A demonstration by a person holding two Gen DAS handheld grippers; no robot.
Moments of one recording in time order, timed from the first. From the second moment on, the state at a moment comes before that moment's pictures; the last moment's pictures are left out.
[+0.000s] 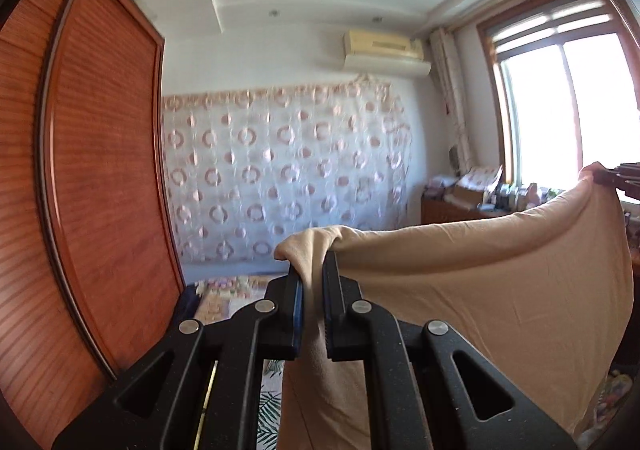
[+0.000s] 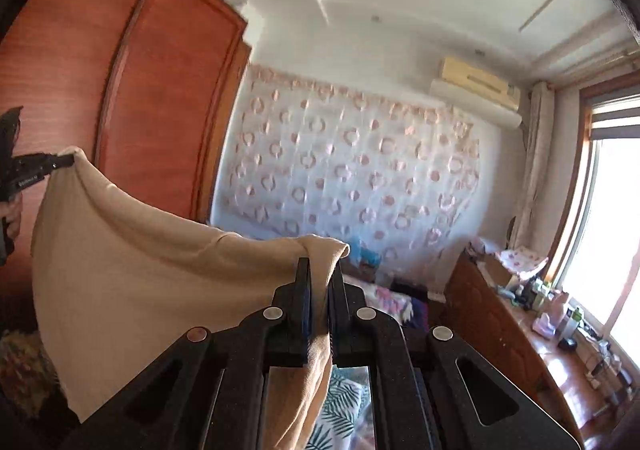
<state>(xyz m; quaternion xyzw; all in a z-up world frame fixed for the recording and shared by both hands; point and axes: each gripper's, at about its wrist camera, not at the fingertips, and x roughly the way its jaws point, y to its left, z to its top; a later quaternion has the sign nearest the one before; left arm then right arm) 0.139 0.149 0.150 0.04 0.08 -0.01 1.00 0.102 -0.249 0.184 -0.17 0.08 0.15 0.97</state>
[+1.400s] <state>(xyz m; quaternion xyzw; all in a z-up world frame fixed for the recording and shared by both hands) 0.315 0.159 -0.051 0.04 0.33 -0.06 0.94 0.440 -0.208 0.025 -0.12 0.33 0.13 0.93</state>
